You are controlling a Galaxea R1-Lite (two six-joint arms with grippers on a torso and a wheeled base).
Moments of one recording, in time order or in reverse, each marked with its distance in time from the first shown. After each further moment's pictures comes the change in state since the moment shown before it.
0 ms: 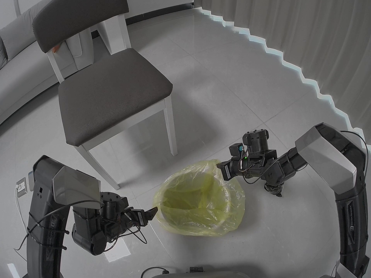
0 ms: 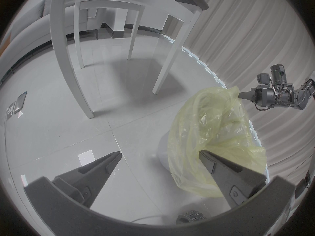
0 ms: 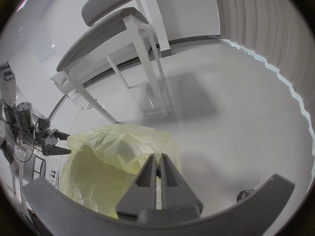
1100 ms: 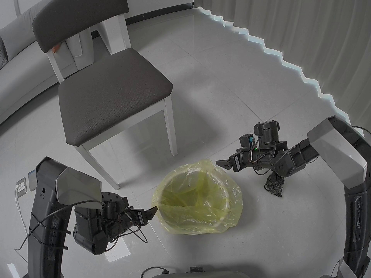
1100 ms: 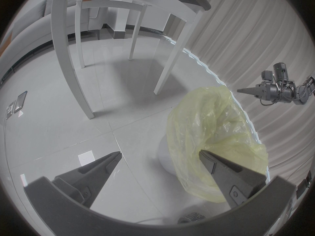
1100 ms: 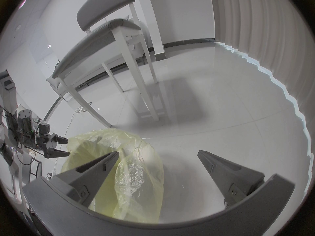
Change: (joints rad) left arm 0.008 0.029 -0.022 -0.019 0.002 -0.001; right arm -0.055 -0.068 0.015 0.031 0.001 -0.023
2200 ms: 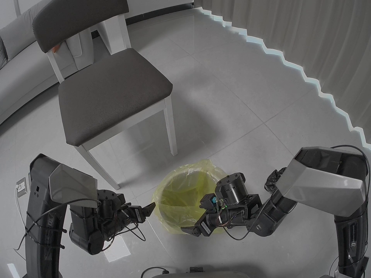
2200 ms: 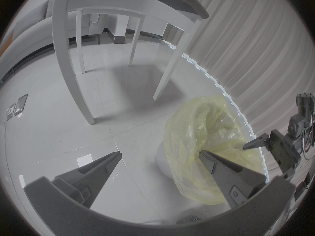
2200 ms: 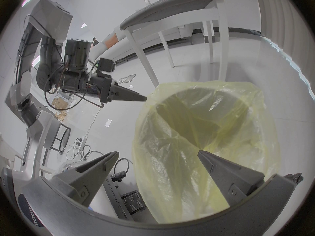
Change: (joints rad) left arm 0.007 -0.047 0.041 -0.036 -0.001 0.000; right arm 0.350 -0.014 0.416 -0.228 0.001 -0.016
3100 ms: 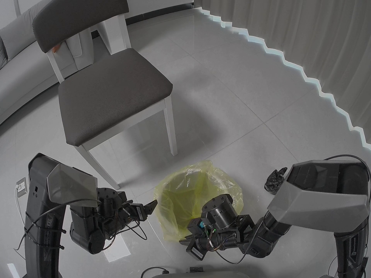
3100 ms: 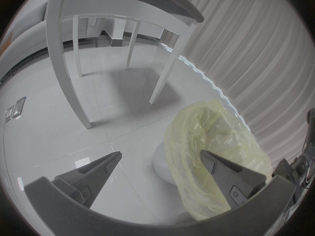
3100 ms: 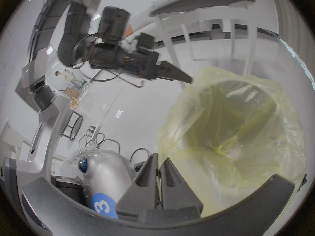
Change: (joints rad) left arm -0.013 -0.019 -0.011 0.000 -0.001 0.002; right arm 0.142 -0.018 0.095 -0.012 -0.002 -0.001
